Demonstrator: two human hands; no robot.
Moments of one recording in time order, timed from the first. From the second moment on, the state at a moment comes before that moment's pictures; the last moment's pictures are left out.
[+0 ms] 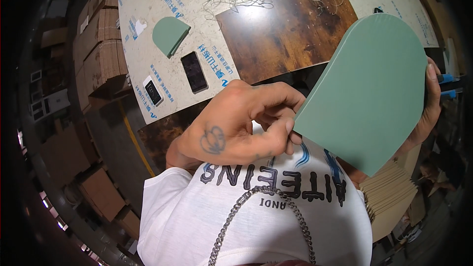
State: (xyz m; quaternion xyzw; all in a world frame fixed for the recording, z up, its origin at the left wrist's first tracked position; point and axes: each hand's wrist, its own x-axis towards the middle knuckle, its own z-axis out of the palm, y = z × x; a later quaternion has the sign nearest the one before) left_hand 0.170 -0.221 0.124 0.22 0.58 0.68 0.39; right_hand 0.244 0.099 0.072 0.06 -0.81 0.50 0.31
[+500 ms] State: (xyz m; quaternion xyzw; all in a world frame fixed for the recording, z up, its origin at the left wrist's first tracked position) left_hand 0.167 -0.219 0.115 0.19 0.50 0.75 0.39; right_hand 0.235 0.077 0.065 0.01 -0.80 0.51 0.31
